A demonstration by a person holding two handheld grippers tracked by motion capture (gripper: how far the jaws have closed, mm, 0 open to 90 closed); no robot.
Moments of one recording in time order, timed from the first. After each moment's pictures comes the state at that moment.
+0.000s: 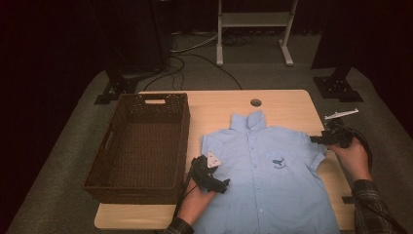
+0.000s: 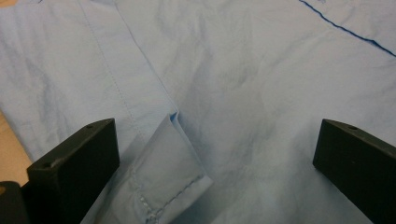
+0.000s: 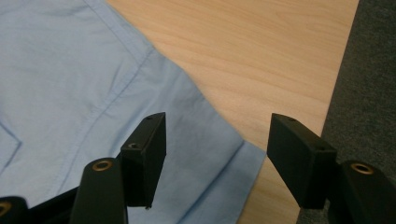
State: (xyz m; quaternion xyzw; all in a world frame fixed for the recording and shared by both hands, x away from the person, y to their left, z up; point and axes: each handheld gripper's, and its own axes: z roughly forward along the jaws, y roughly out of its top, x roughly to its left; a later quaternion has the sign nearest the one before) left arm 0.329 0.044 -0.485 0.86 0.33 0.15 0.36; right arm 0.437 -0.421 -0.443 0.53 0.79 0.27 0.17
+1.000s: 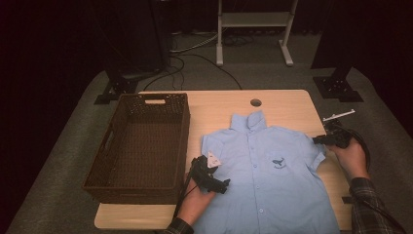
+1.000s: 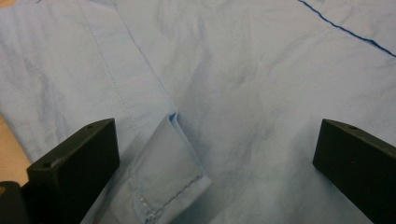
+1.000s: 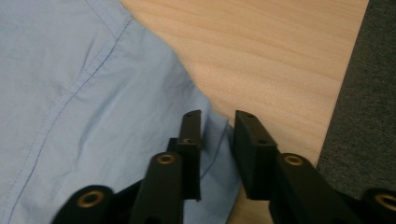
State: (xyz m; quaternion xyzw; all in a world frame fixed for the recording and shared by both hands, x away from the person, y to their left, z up) left arm 0.329 0.044 -0.485 0.86 0.33 0.15 0.36; right arm 0.445 -0.426 -0.457 0.54 0.79 0.25 0.13
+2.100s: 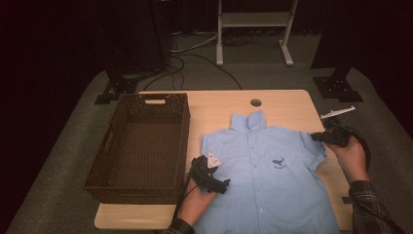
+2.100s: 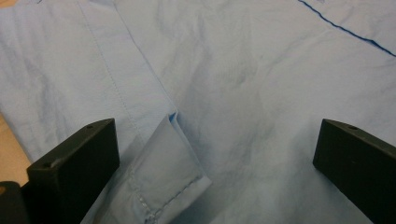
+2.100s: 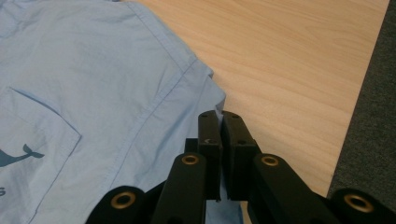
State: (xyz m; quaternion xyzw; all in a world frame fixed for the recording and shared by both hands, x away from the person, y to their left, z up) left arm 0.328 0.044 -0.485 0.86 0.33 0.15 0.36; right arm 0.426 -0.398 -0.421 0.51 0.80 0.26 0.16
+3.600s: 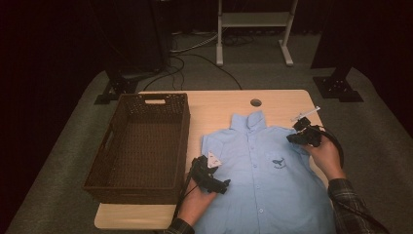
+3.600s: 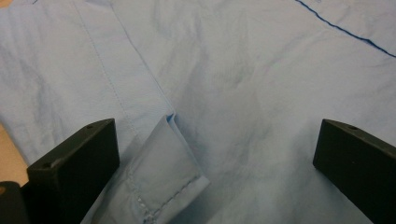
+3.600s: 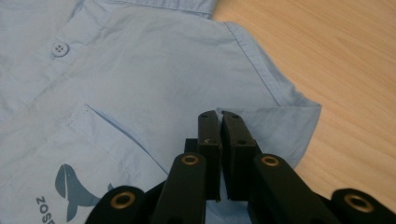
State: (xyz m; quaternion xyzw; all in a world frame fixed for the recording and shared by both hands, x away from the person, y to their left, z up) left arm 0.329 0.044 -0.485 0.86 0.32 0.15 0.36; right arm 0.433 -0.316 -0.425 0.44 0.85 0.24 0.15
